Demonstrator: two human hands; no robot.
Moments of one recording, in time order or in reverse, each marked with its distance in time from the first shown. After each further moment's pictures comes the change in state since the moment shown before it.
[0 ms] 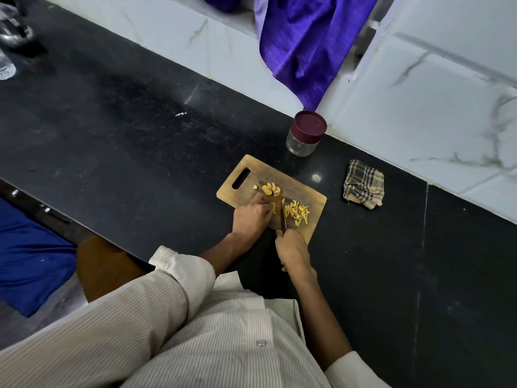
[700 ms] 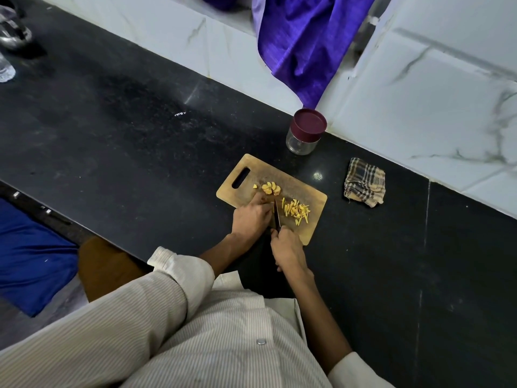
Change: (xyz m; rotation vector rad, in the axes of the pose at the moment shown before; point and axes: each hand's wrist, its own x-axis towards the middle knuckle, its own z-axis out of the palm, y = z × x) left_hand -0.002 -0.003 0.004 -0.033 0.070 0.067; right_hand -0.007 -0.005 0.007 -0.036 0.022 -0.127
